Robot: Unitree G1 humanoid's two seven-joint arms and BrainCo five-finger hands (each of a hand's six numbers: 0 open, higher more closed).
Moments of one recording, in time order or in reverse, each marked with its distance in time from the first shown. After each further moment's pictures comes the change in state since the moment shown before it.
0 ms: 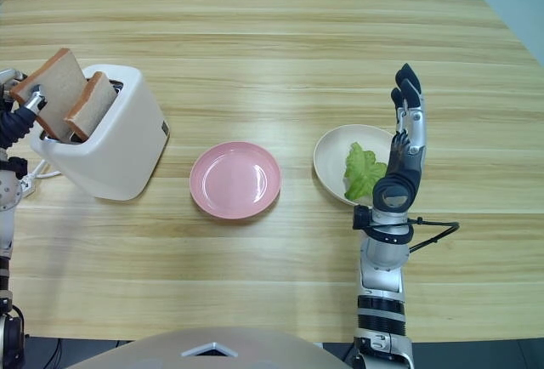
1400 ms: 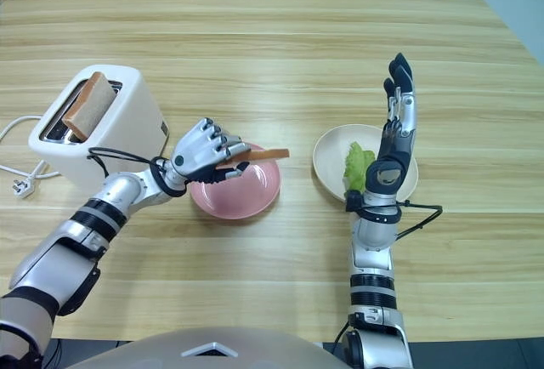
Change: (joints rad) left arm -0.478 -0.280 -0.890 0.483 0.919 -0.360 0.952; right arm -0.140 0.005 0.009 0.204 0.012 -0.047 -0.036
